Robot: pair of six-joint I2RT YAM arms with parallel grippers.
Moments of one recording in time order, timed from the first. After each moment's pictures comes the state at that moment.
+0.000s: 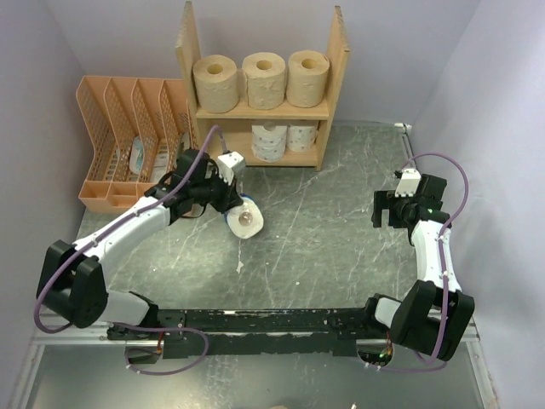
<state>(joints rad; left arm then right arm) -0.50 1.37 0.98 -0.24 0.41 0.11 -0.34 1.16 0.81 -0.53 -0.27 -0.31</state>
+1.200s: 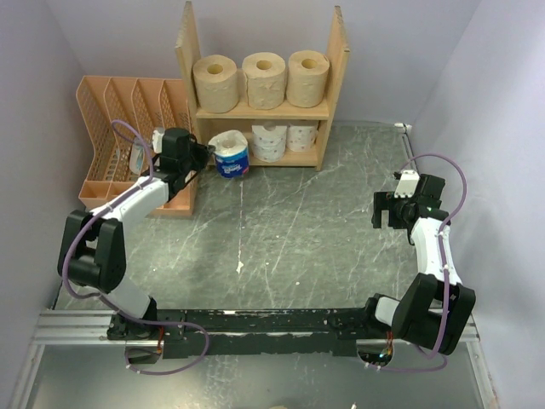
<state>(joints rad) -0.30 1.59 1.09 0.06 -0.13 -1.35 -0.34 1.19 0.81 -0.53 -0.25 -0.31</state>
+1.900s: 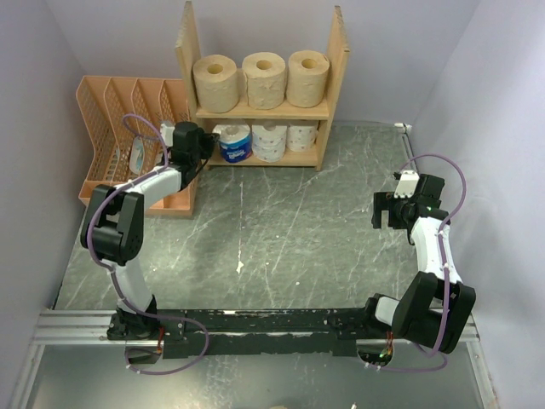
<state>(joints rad) -0.28 1.83 1.21 0.28 -0.20 -1.38 -0.34 1.20 0.81 -0.53 -0.25 -0.31</state>
